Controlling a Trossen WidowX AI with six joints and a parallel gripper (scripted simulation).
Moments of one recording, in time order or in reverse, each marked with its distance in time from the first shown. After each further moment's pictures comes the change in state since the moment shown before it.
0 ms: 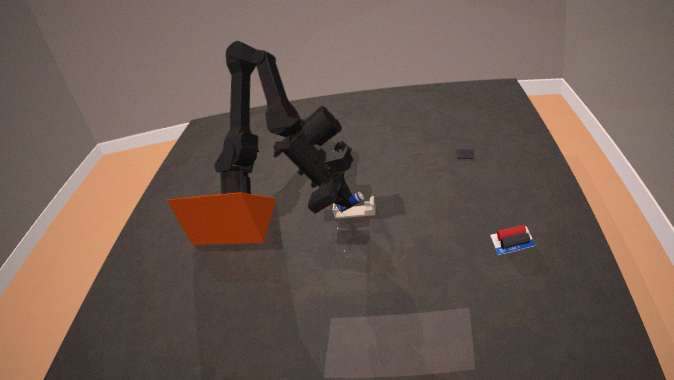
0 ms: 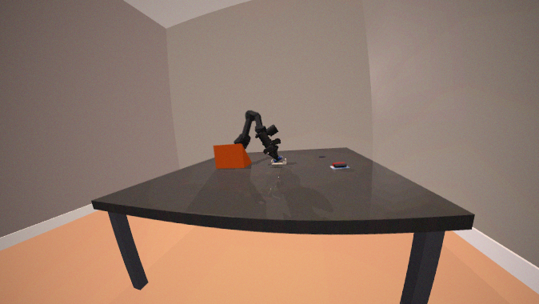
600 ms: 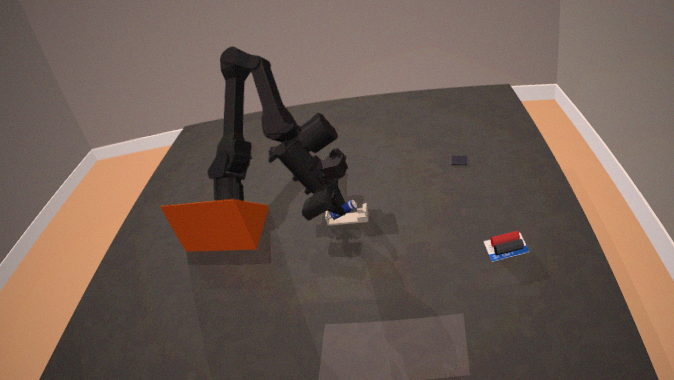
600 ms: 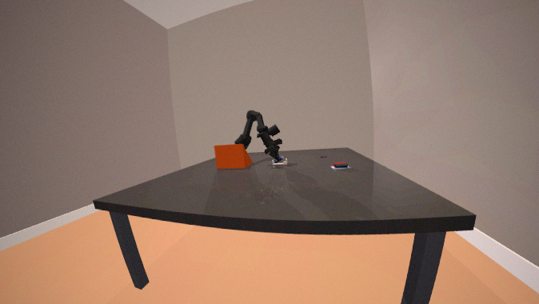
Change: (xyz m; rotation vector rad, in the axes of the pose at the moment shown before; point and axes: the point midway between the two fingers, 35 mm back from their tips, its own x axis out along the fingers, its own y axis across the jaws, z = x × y) arm 0.002 0.000 0.000 -0.002 0.035 -0.002
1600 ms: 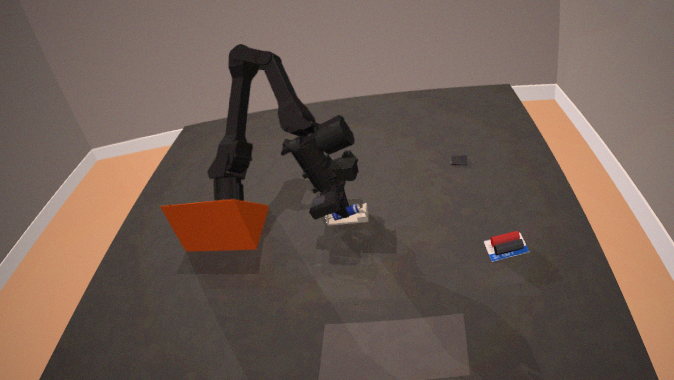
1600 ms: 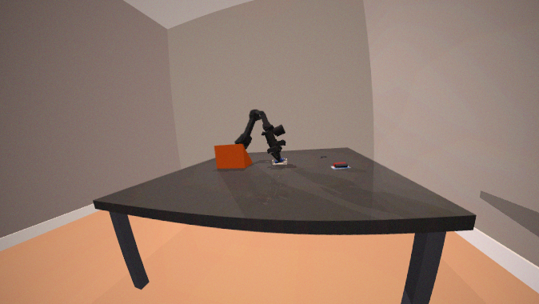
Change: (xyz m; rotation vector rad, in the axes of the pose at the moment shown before) arm 0.009 -0.001 0.007 -0.014 0.155 -0.009
